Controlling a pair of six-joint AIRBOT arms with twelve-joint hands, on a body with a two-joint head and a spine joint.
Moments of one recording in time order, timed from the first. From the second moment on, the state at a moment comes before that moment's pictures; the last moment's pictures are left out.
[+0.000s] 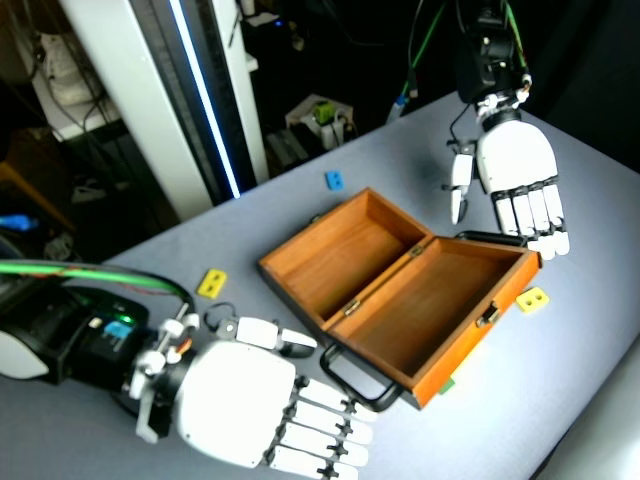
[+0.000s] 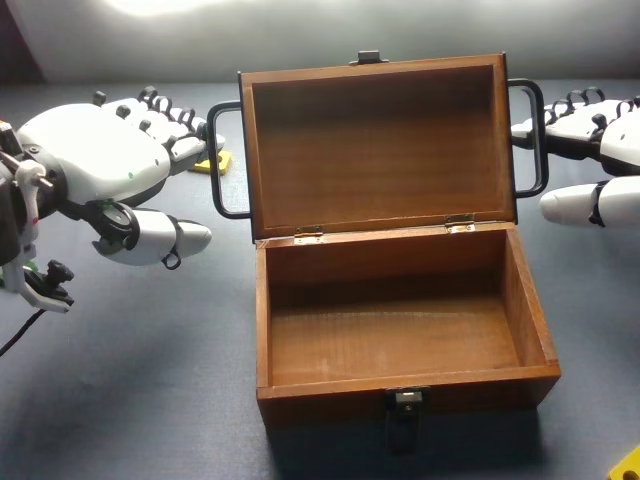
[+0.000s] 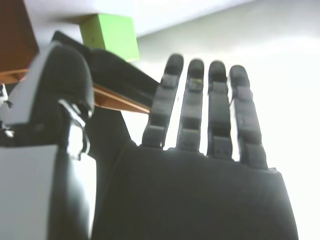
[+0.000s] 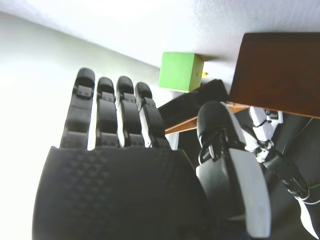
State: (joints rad) left arm 0.69 -0.99 1.17 -0.31 -0.32 1.42; right arm -0.85 -1.08 1.44 -0.28 0.54 -0.42
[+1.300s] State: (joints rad) left arm 0.83 -0.81 0.94 -0.17 -0.60 1.29; right arm -0.94 -0.93 1.23 -0.24 0.80 -0.42
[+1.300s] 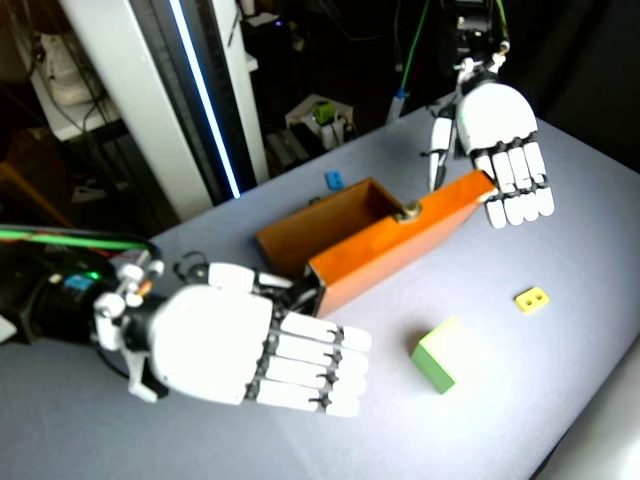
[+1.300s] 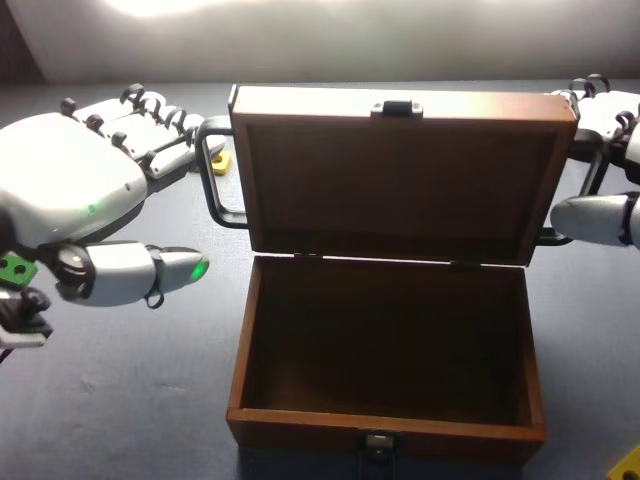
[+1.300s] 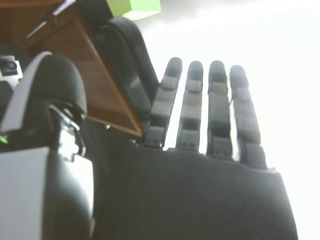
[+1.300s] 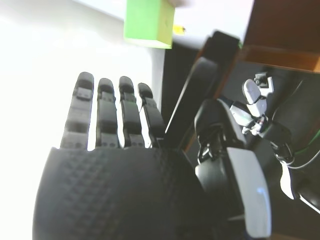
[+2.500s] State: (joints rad) left arm 0.95 -0.76 0.86 -0.15 -0.72 1.18; right arm -1.18 -0.91 1.10 -0.15 1.00 -0.41
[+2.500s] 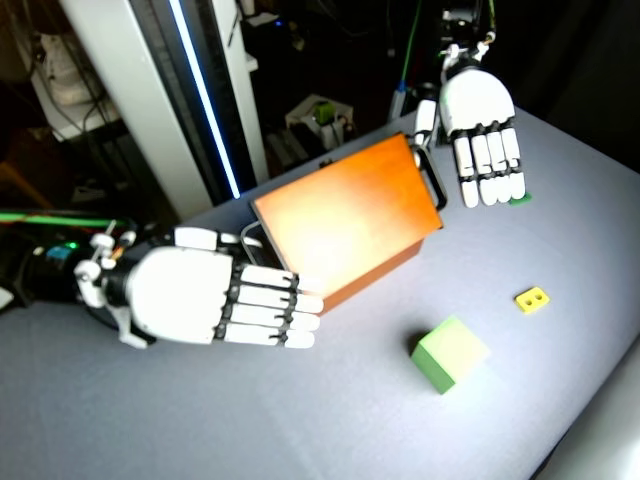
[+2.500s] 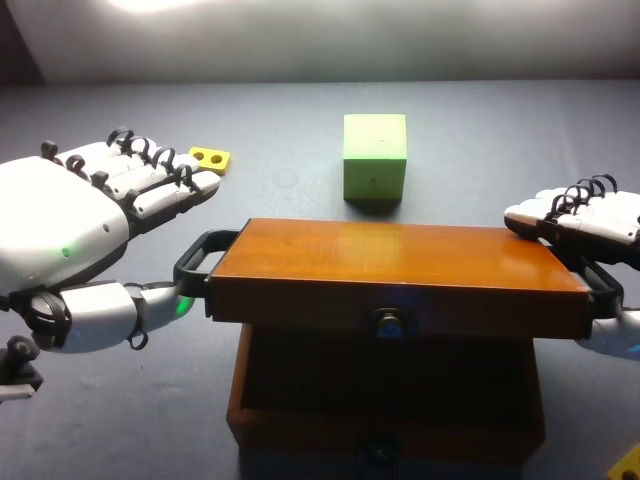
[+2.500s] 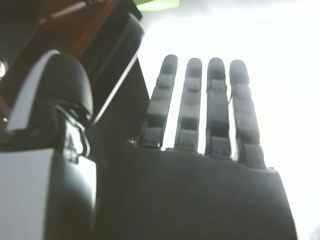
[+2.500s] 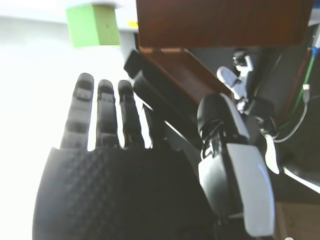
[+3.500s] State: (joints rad) left arm 1.01 -0.78 0.86 -0.15 -0.72 1.15; right arm -1.21 -0.88 1.08 -0.16 1.00 -0.41
